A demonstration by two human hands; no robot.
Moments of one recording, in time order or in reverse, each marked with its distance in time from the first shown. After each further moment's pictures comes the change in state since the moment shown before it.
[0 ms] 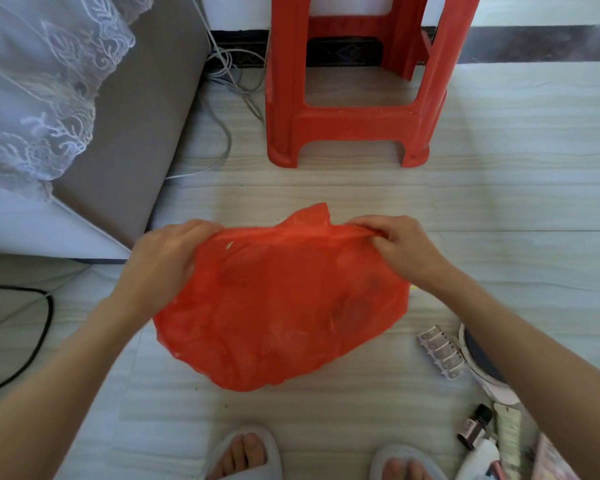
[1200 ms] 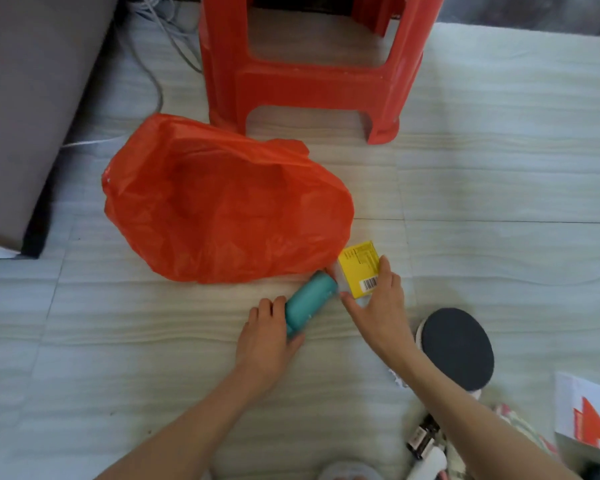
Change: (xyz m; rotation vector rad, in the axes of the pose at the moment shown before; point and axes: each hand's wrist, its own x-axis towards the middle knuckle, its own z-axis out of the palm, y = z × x) left_hand -0.006 0.149 0.201 -0.263 -0.532 -0.457; right_hand -0.053 0.107 0.056 -0.057 0.138 0.588
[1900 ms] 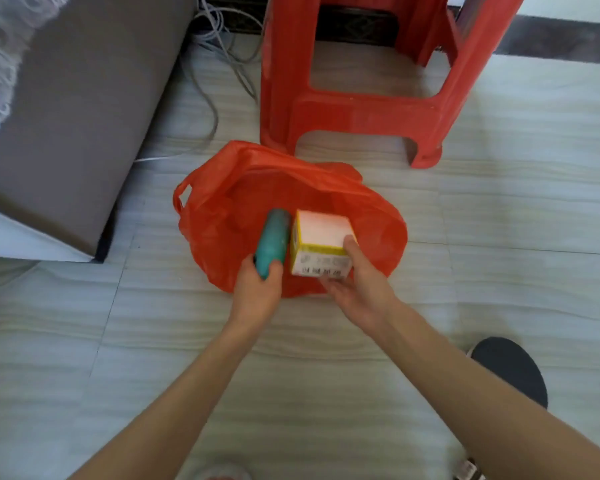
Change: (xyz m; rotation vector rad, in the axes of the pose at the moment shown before) left_hand 0.035 -0.032 -0.108 -0.848 0.392 -0.323; right_hand 0.019 -0.132 0.024 1.337 -0.324 0.544
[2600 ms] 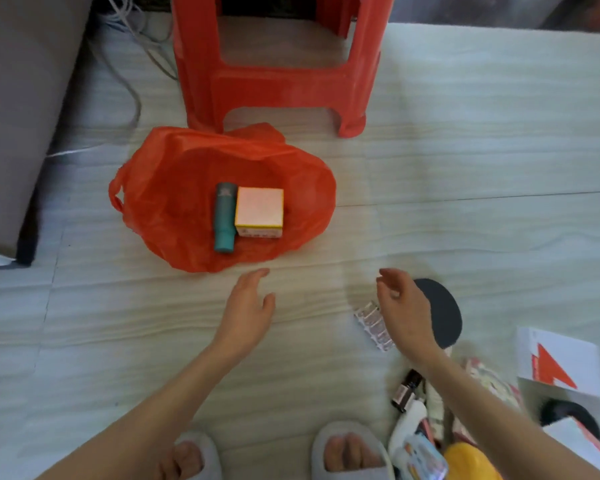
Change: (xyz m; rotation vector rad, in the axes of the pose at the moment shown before) left_hand -0.062 -0.043 0.041 0.360 -0.389 0.309; right_hand -0.063 0.000 -0.162 -1.067 0.453 -0.520
